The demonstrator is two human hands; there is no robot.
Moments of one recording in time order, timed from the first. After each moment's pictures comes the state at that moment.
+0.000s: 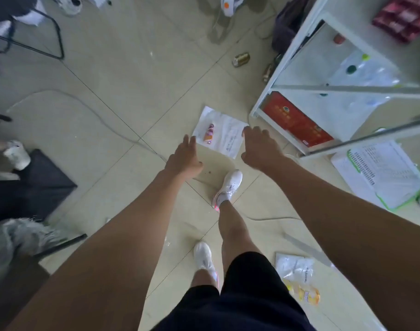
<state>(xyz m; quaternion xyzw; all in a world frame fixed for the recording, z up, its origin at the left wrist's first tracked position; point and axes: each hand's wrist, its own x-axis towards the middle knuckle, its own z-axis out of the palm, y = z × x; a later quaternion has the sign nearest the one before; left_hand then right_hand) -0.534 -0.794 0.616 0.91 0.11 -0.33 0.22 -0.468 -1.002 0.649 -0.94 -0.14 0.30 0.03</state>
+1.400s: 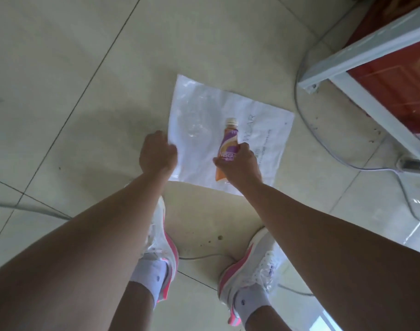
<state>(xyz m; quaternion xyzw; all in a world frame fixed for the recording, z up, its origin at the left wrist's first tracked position) -0.226 -0.690 -0.141 0.89 0.28 -0.28 0.23 -0.243 -0.882 -0.109 -0.85 0.29 0.36 0.27</state>
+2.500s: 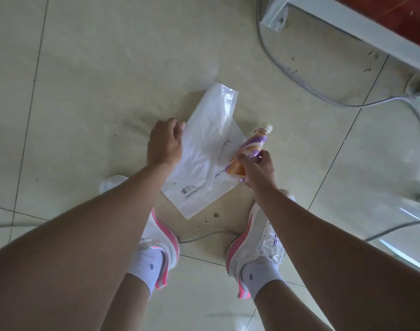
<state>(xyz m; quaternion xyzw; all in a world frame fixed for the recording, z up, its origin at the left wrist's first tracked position) -0.254 -0.771 -0.169 0.92 0.08 -0.28 0.27 -0.357 -0.979 -0.137 -0.65 0.55 0.24 0.47</state>
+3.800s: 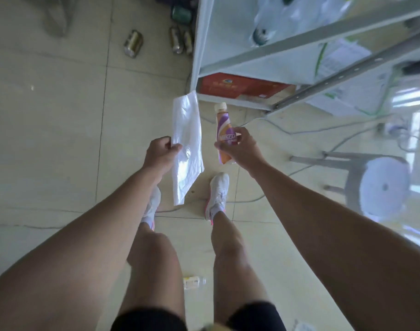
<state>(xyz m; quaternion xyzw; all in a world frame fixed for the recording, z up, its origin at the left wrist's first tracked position) -0.231 -0.831 0.375 0.80 0.11 -0.40 0.43 -0.313 -1.045 0.418 -0.73 0.43 0.18 0.49</state>
